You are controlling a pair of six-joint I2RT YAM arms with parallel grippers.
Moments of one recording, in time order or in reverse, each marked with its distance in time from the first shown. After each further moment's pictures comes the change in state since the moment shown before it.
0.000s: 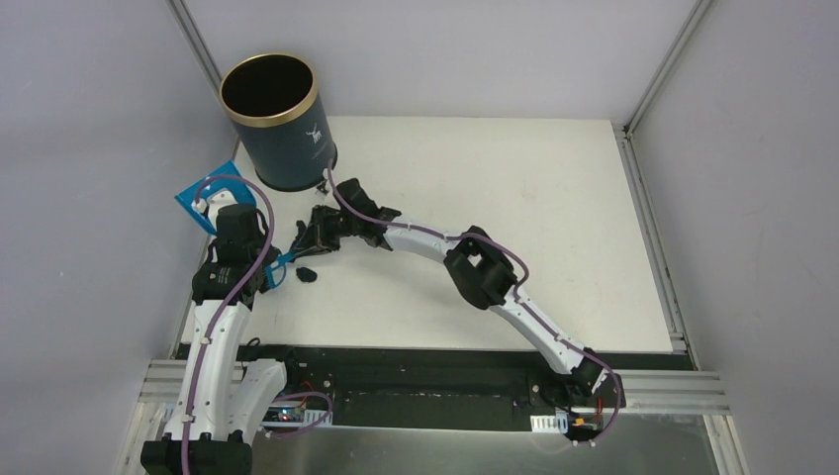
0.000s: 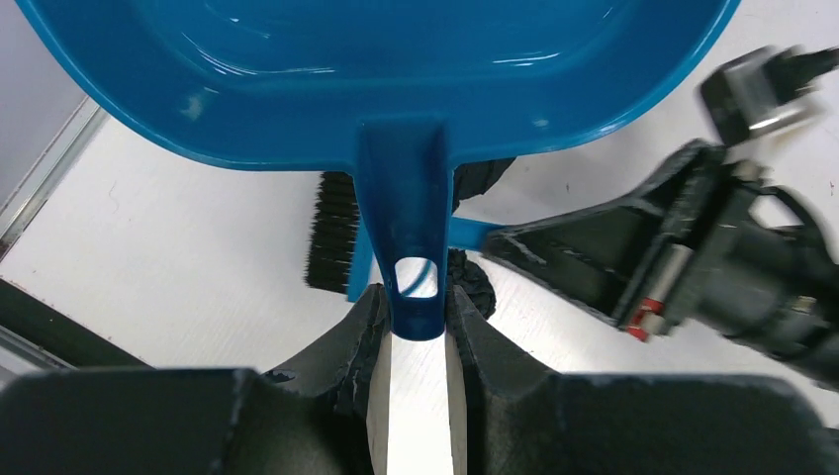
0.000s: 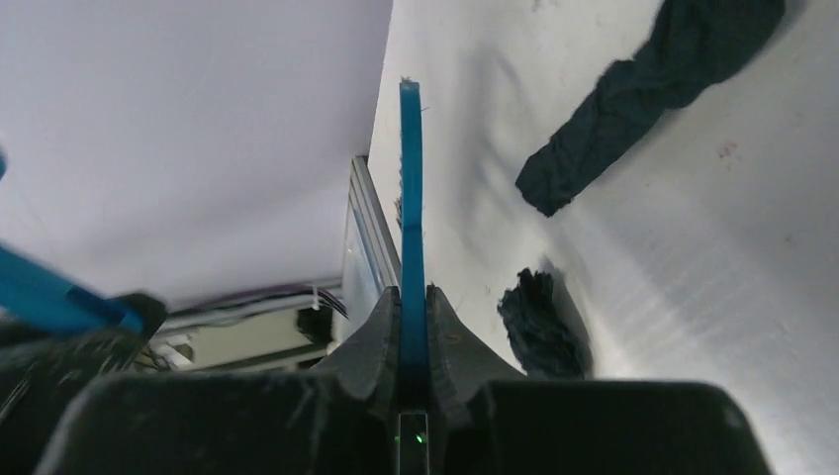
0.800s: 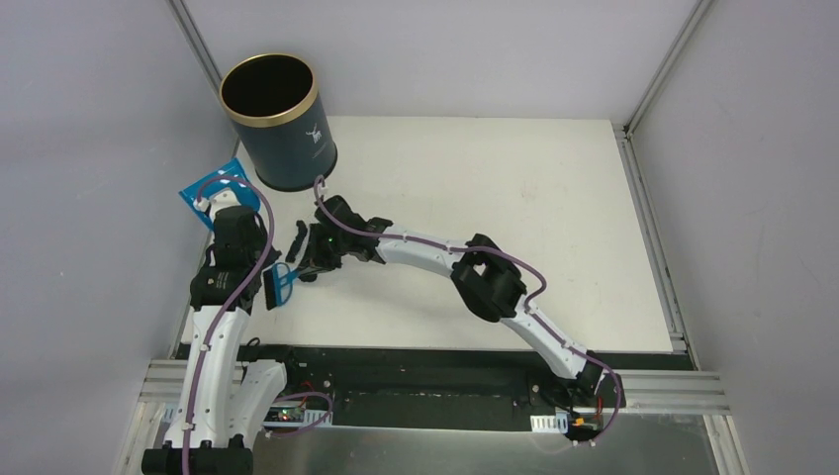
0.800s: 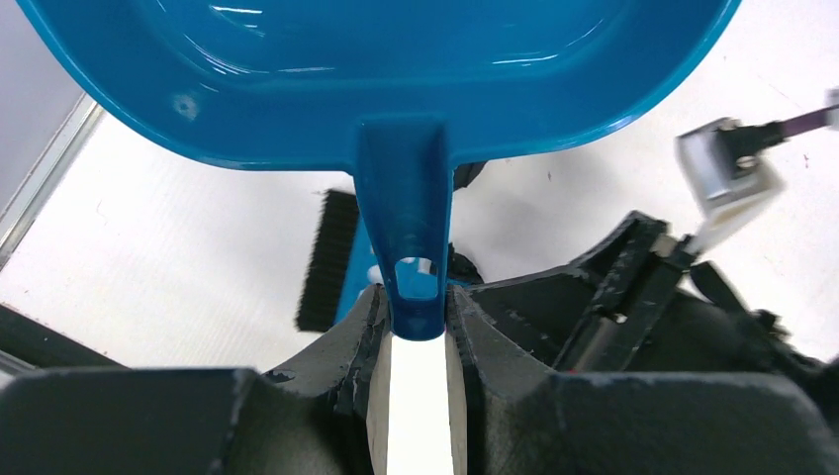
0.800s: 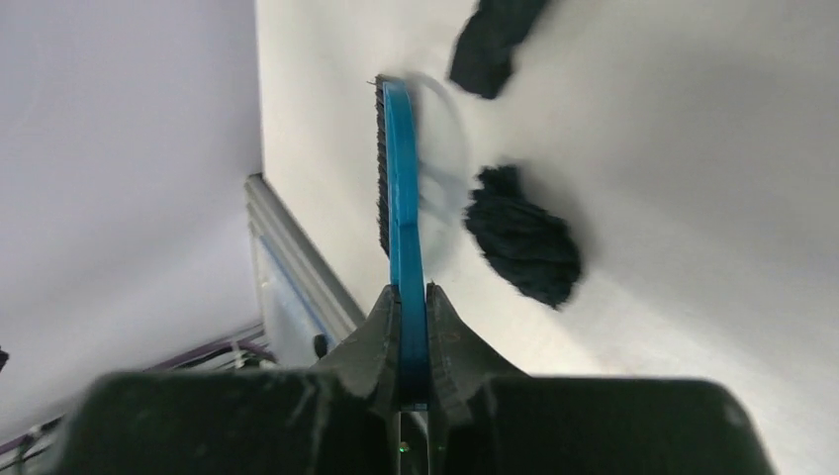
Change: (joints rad) left arm 0.000 -0.027 0.000 0.001 0.038 0.041; right arm 0.130 -0.098 -0.074 -0.253 0.328 0.017
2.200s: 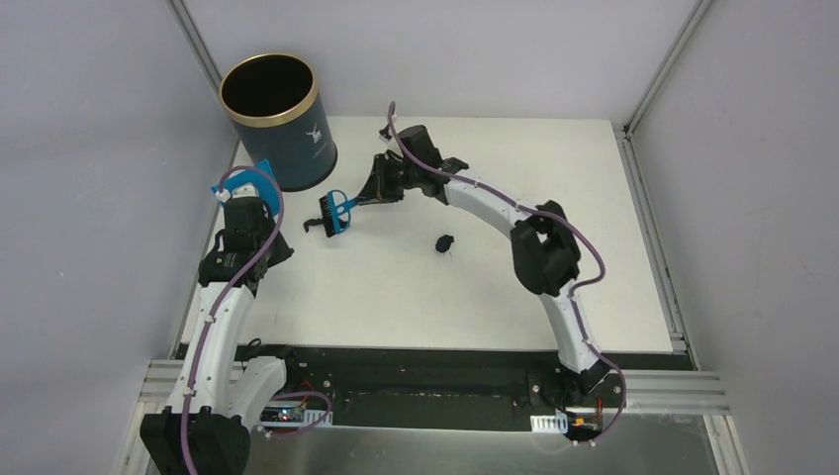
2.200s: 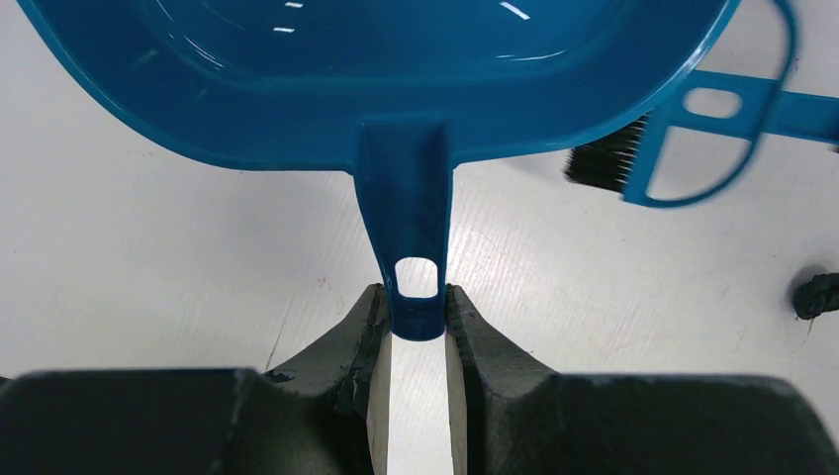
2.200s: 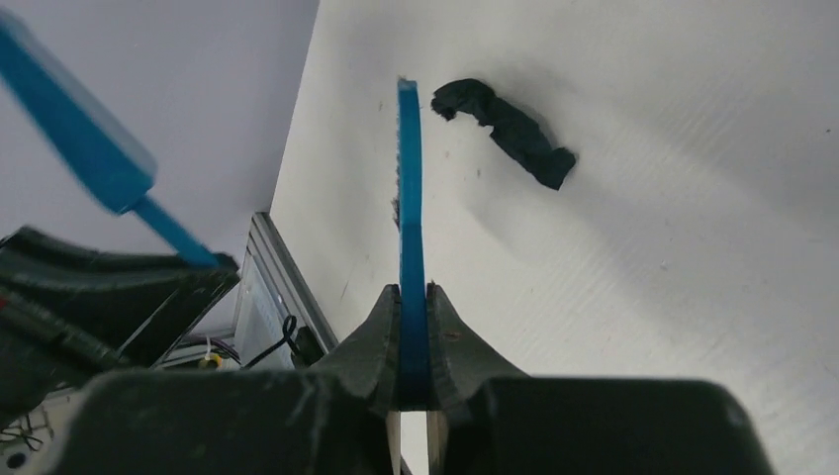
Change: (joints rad) left arm -0.003 0.124 0.000 0.030 0.174 0.024; right arm -0.357 -0.371 -0.246 -0.048 -0.169 -0.387
